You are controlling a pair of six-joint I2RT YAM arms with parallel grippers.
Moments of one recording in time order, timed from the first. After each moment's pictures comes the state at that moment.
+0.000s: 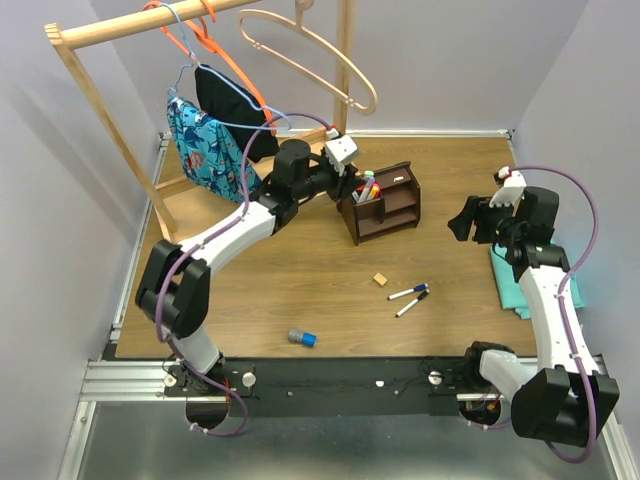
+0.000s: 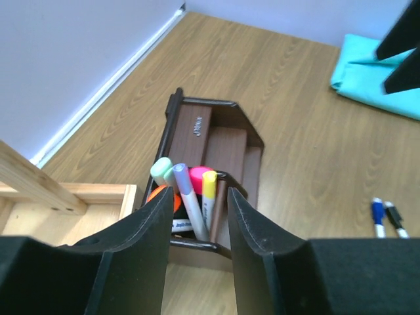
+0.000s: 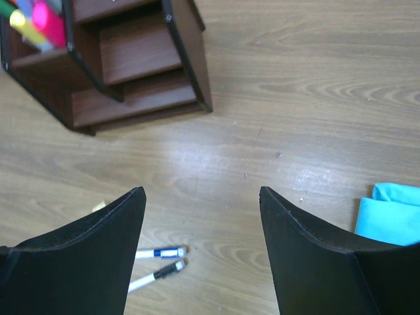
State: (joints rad) left arm -0.58 1.70 1.29 0.26 0.49 0.13; right arm -0.17 1.01 0.83 -0.39 -0.43 -0.01
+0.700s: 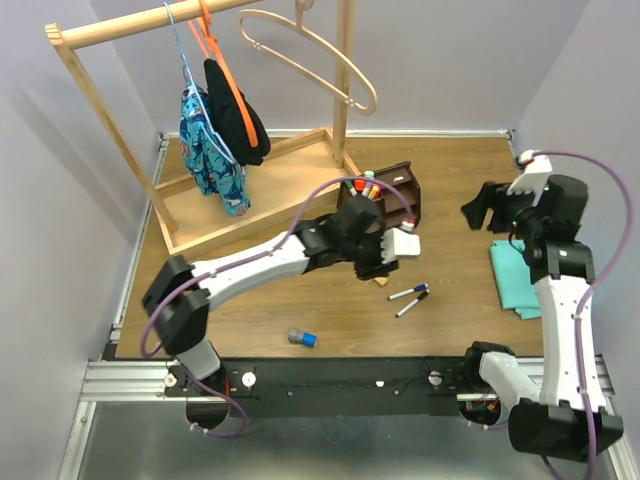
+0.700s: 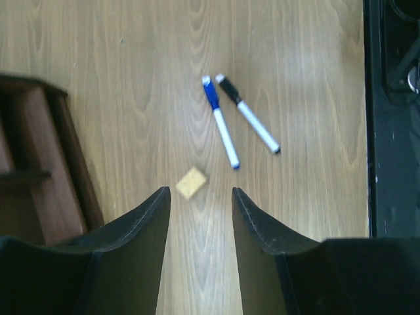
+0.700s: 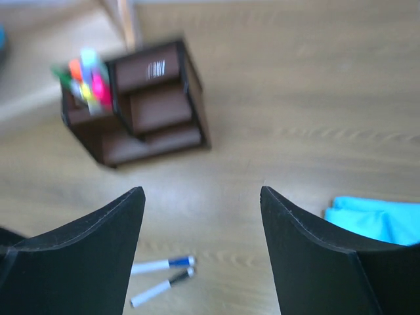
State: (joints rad) left arm -0.96 1.61 1.29 -0.36 0.43 0.45; right arm -0.17 0.95 1.04 -0.60 -0.42 -0.05
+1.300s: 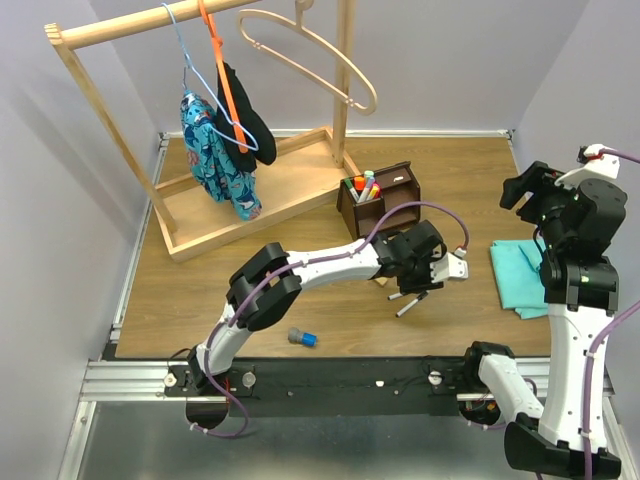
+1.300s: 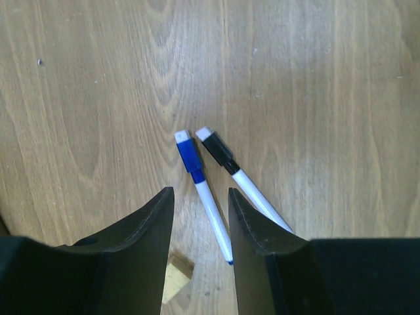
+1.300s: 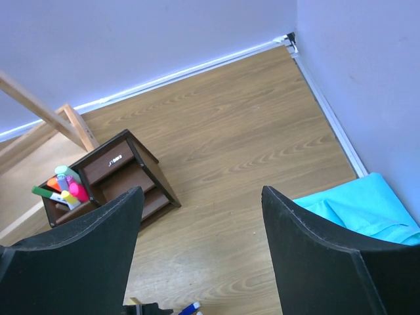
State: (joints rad) left arm -1.12 2.13 1.71 -0.45 0.27 0.41; right arm -0.17 0.83 1.22 -0.60 0.00 0.22
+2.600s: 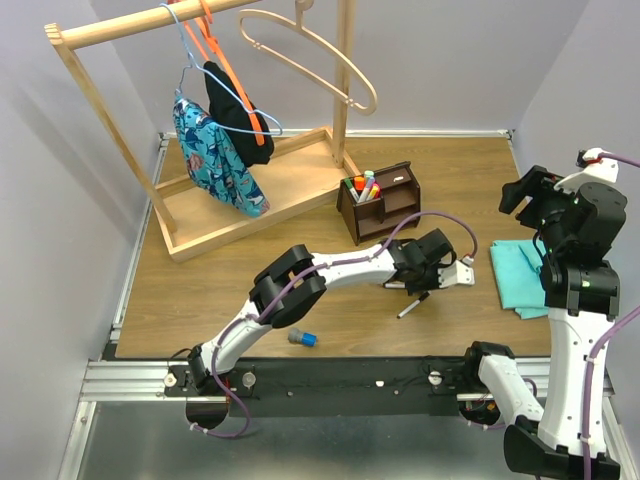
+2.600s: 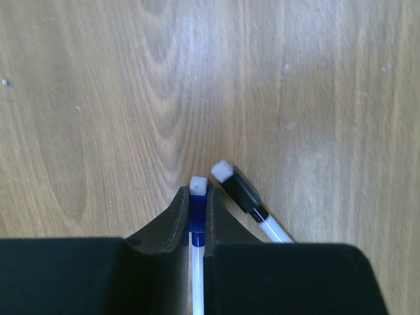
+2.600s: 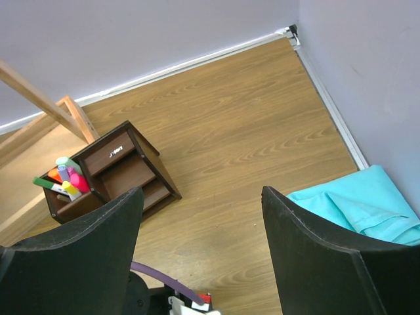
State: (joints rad) left arm -1.13 2.32 1.85 -0.44 0.21 0.43; right arm -0.17 0.81 1.22 -0.64 -0.01 0.22
